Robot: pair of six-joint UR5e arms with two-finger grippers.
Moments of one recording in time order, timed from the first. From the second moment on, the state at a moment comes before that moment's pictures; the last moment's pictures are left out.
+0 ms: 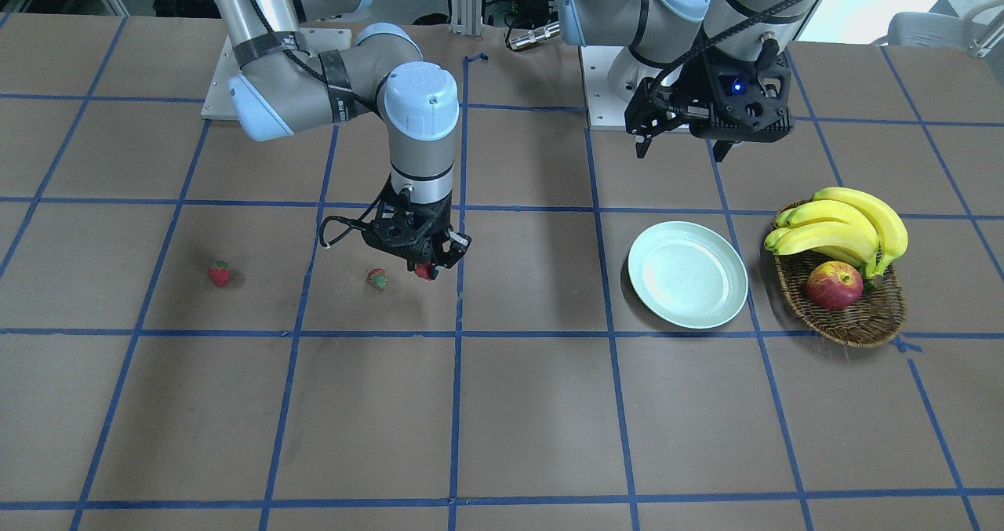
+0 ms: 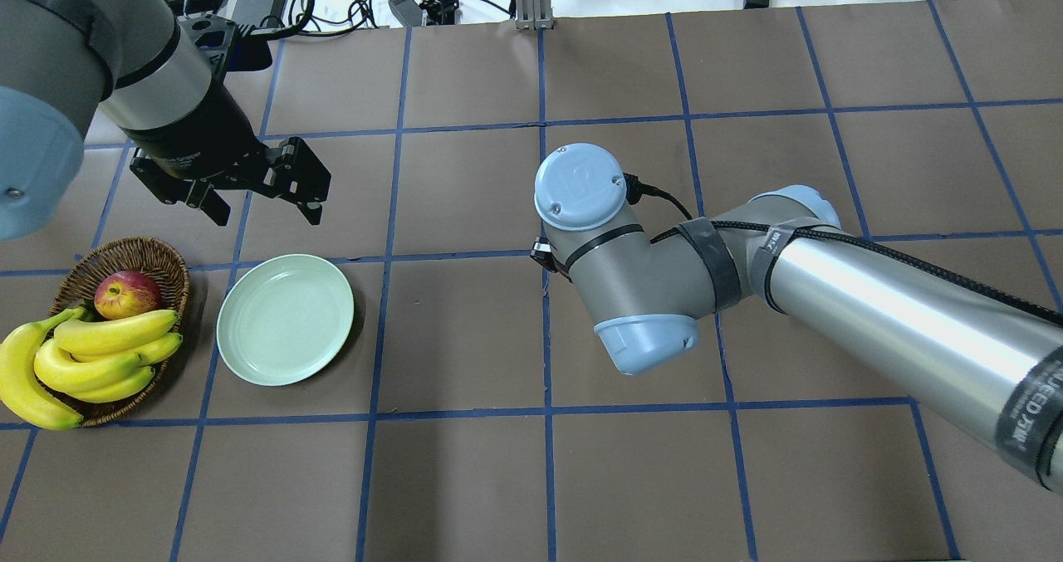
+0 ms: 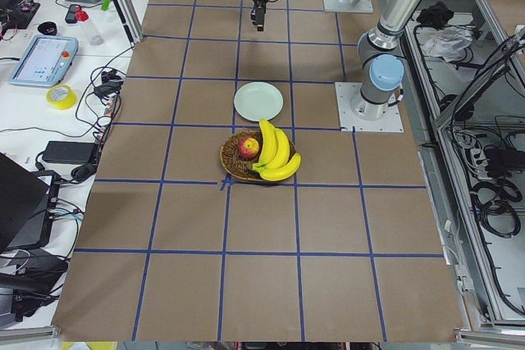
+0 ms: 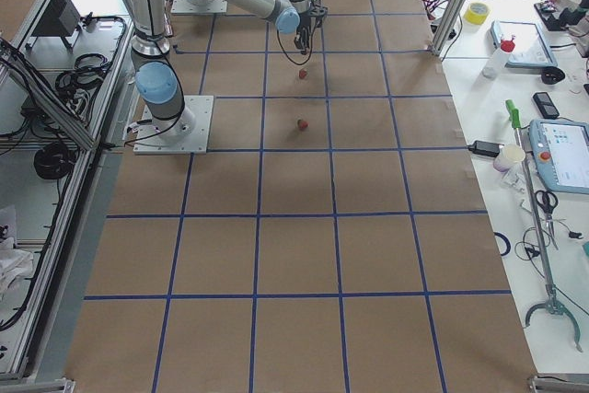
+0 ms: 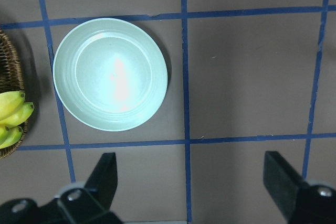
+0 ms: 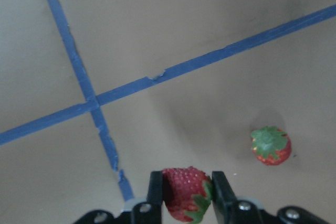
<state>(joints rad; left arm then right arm) -1.54 -1.48 -1.69 -1.57 1.58 0.06 1.99 -1.27 1.94 -2.37 -1.67 0.78</state>
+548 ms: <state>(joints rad) -1.55 -1.48 -1.69 -1.57 1.58 0.06 2.24 -1.14 1.80 -2.37 -1.63 0.96</state>
